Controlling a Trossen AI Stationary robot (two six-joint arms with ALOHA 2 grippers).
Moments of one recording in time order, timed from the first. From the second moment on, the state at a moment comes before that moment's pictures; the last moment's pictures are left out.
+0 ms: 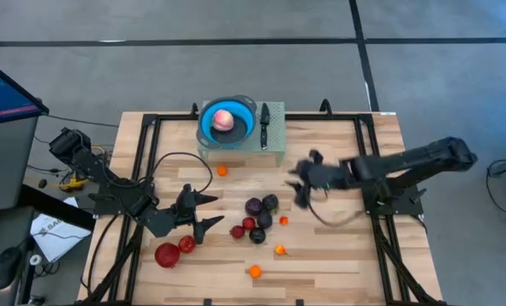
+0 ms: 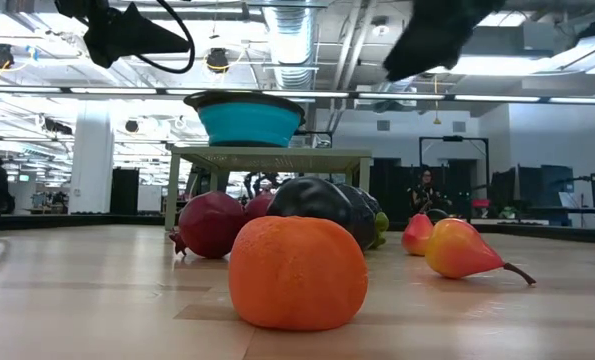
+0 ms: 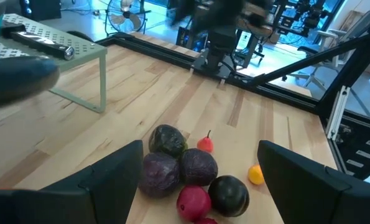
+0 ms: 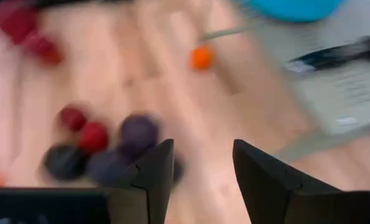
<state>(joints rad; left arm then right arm) -0.65 1.17 0.60 0.18 -0.92 -0.55 0.22 1.24 0.97 -0.48 0.42 0.34</state>
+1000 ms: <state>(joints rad) -0.64 1.17 0.60 0.19 -0.96 -0.55 0.30 1.68 0.96 -0.44 0.16 0.15</state>
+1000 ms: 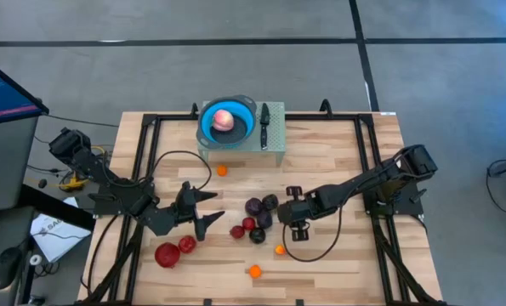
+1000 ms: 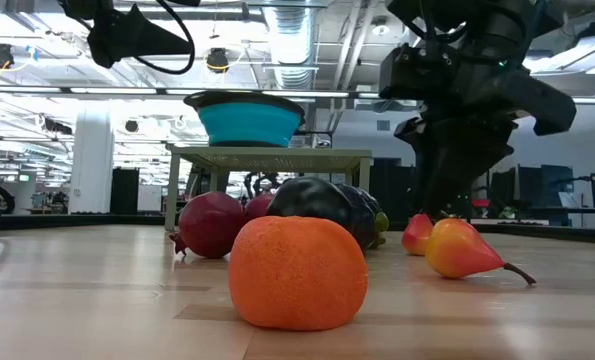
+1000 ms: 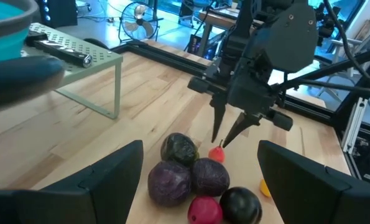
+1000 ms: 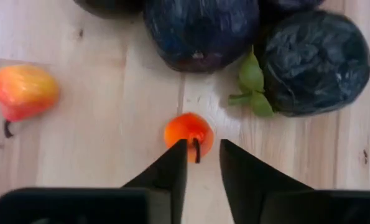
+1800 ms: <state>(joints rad) -0.64 1.17 0.60 0.20 -0.96 -0.55 0.25 1.55 1.06 -0.21 0.05 0.15</state>
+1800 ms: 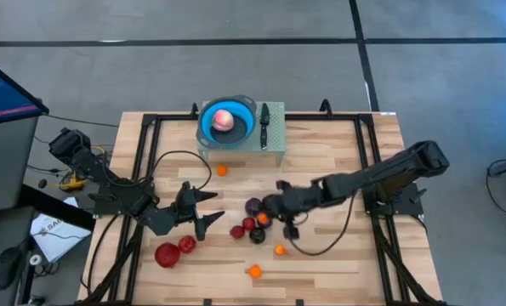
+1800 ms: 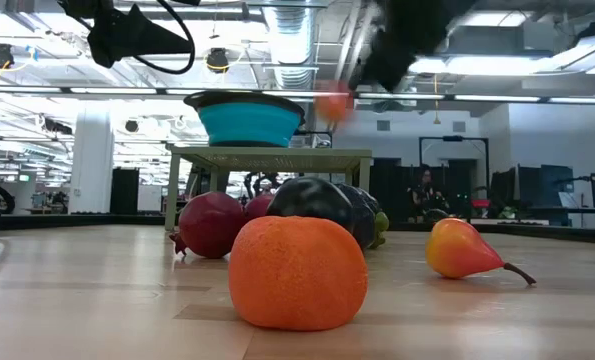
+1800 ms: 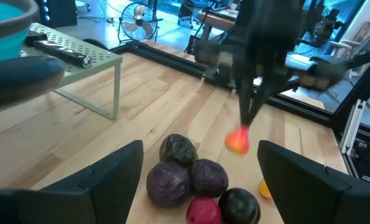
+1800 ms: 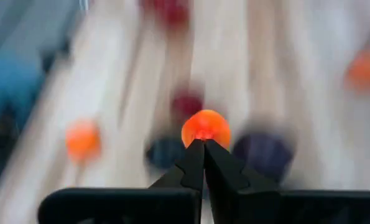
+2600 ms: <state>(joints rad) -0.63 1.17 0.59 0.20 -0.96 -0.55 -0.32 2.14 2.24 -0.91 0.19 0.06</state>
